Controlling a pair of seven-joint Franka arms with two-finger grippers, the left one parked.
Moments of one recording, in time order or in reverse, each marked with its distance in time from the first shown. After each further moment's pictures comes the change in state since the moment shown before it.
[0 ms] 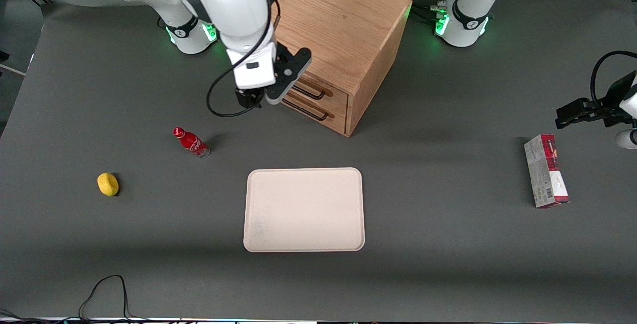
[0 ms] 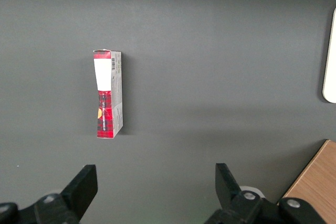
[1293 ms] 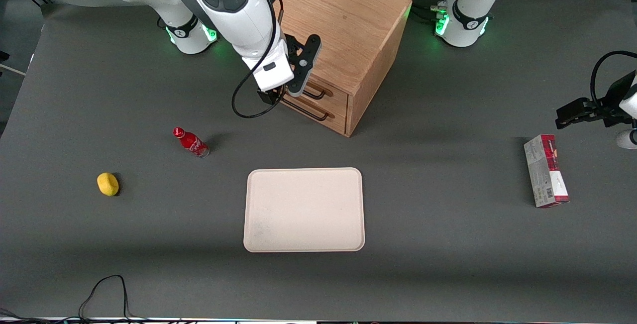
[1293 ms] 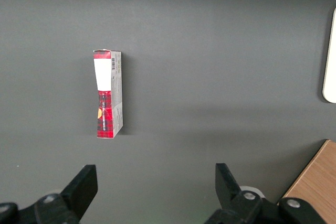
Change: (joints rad) arm -0.002 0.010 -0.031 -0.027 0.184 0.009 -0.194
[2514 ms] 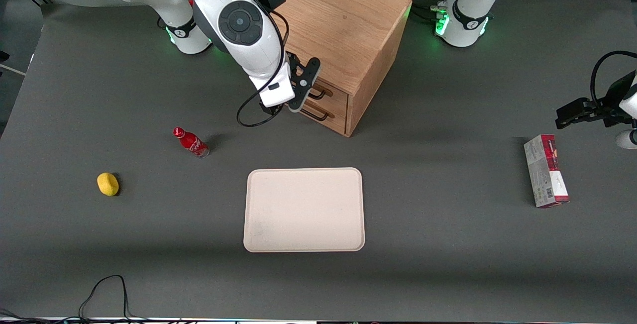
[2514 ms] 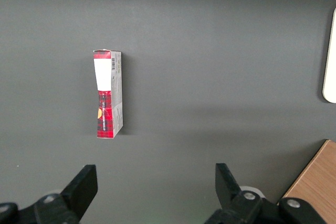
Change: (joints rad) arm 0.007 0.002 0.000 -0.159 -0.014 0.120 0.010
